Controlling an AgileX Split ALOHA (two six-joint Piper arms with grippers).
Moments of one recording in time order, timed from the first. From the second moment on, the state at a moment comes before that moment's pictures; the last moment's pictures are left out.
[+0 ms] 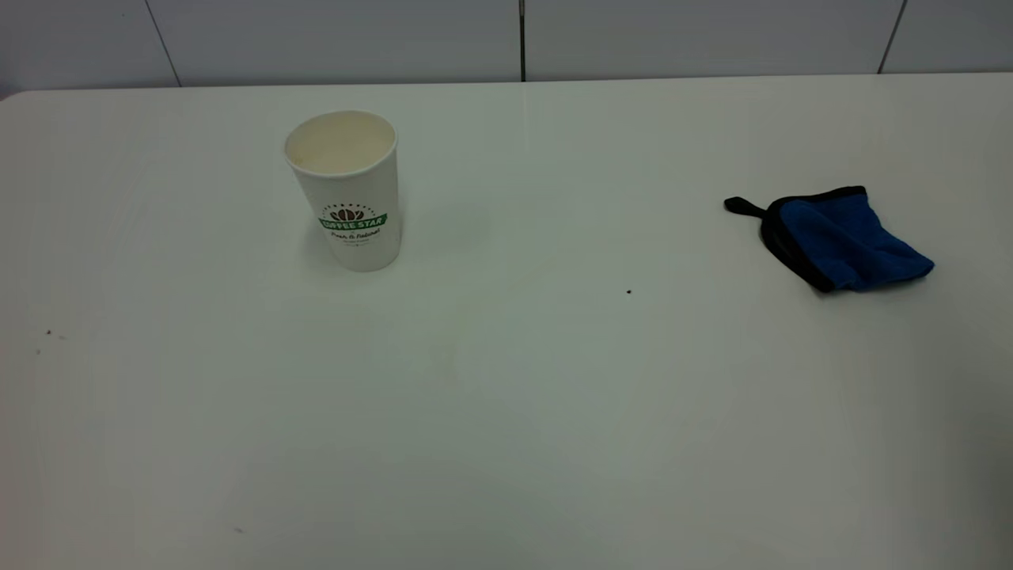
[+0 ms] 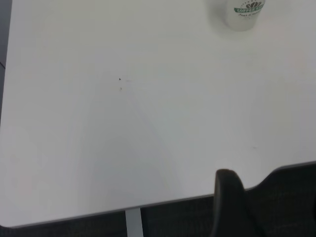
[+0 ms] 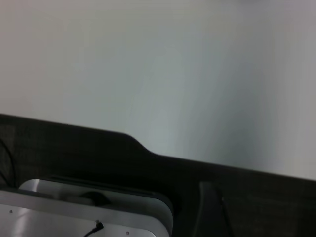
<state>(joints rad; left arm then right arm) -0.01 -0.02 -0.49 -0.06 1.14 0.15 -0.08 0.86 -0.74 0.16 1.09 -0.18</state>
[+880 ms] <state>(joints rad) -0.01 -0.02 -0.49 -0.06 1.14 0.15 0.01 0.28 -0.47 0.05 1.11 0.01</state>
